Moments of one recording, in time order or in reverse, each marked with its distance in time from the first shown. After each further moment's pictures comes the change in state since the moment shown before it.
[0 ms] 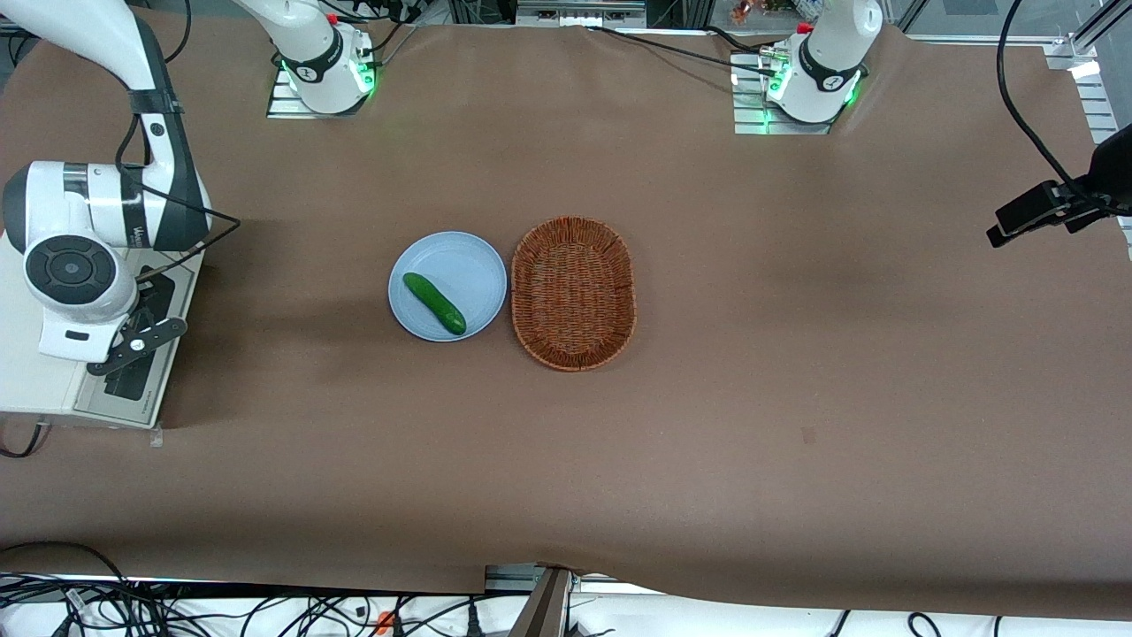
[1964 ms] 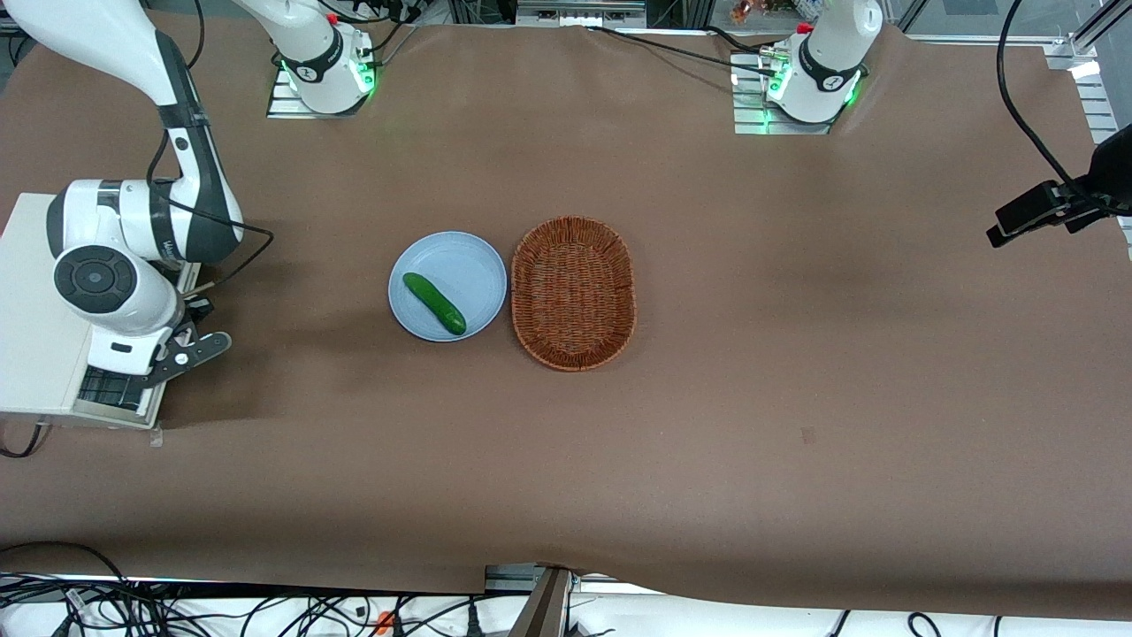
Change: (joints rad) arm 0.024 0.054 0.037 -0.001 0.237 0.093 0.041
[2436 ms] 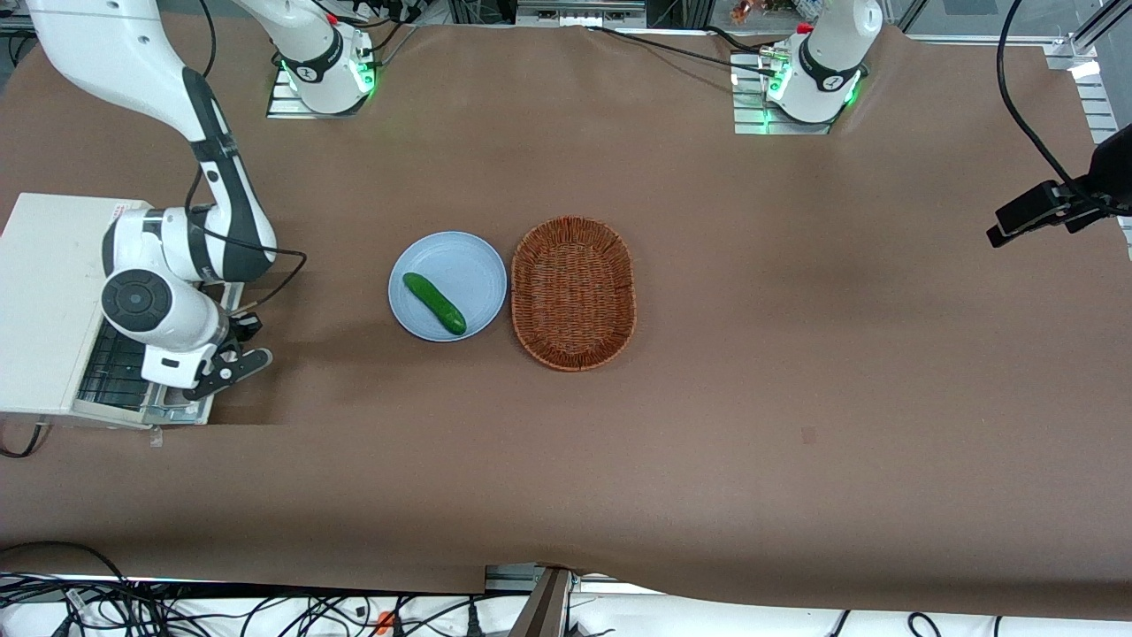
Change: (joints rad) arm -0.001 0.121 0.025 -0.011 0.150 0.149 0.019
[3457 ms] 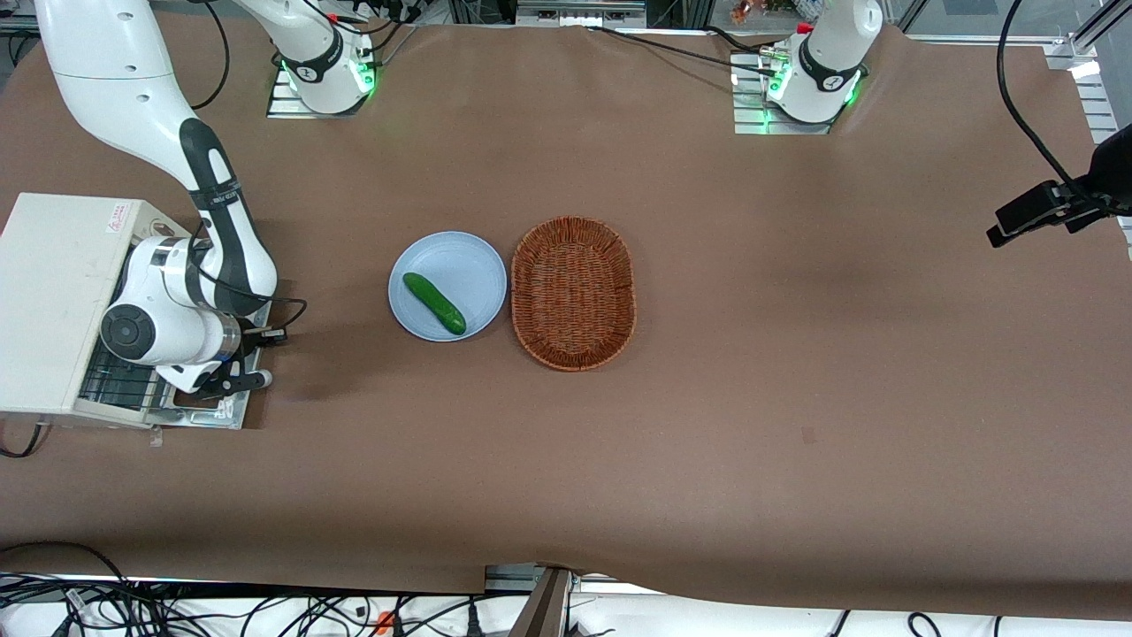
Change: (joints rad) arm -0.032 0.105 -0.016 0.032 0.289 -0.088 0.164
